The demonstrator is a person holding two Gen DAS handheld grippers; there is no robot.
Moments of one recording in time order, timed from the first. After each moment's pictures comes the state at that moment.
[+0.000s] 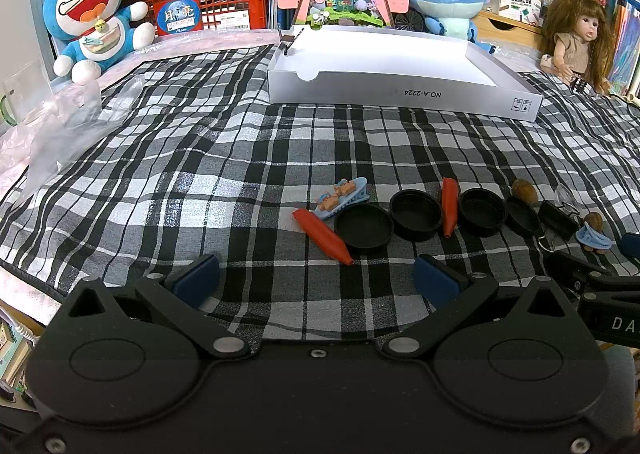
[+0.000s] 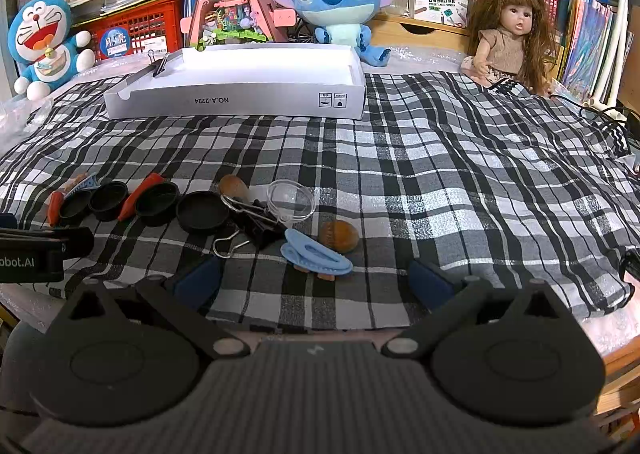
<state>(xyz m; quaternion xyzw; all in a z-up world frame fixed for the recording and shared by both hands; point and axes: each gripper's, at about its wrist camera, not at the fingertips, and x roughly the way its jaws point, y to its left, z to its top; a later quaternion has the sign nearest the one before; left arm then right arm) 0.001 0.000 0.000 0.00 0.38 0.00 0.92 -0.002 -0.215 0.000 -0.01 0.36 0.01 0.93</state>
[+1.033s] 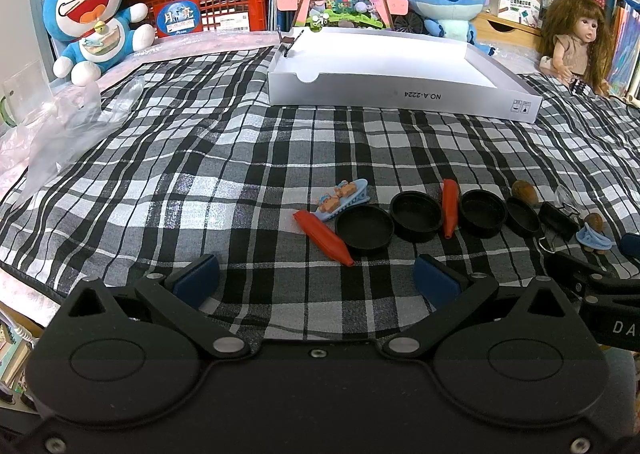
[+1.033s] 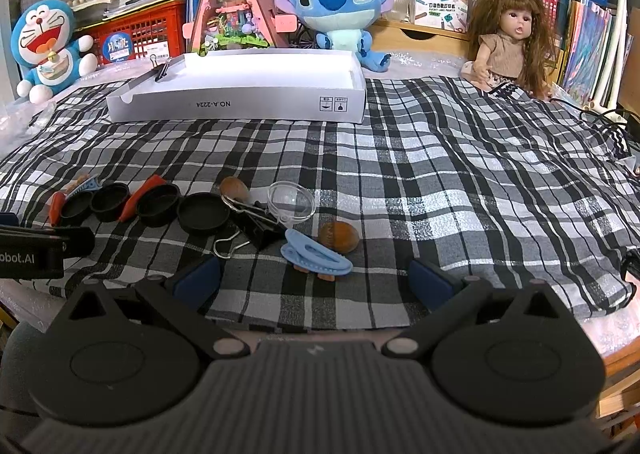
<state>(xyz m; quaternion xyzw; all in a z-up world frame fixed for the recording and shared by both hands) 0.001 -0.004 -0.006 0.00 0.38 0.00 0.93 -0.005 -0.215 0.000 -0.01 0.36 0.01 0.93</state>
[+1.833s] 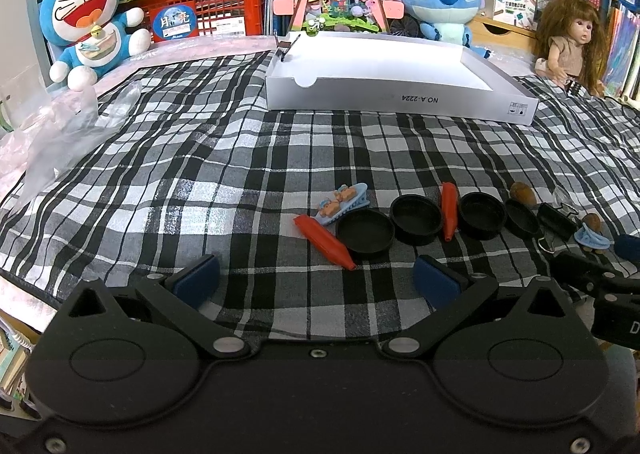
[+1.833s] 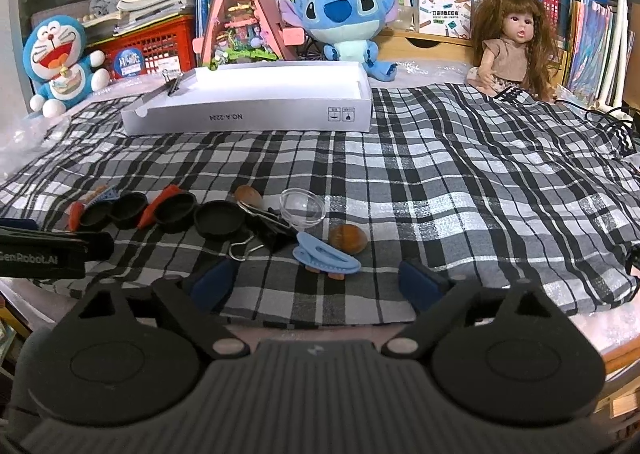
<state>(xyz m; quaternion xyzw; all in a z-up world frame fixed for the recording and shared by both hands) 0.003 0.001 0.003 0.00 0.37 -0.01 0.93 -0.018 -0.217 0.003 0.01 0.33 0.03 0.94</state>
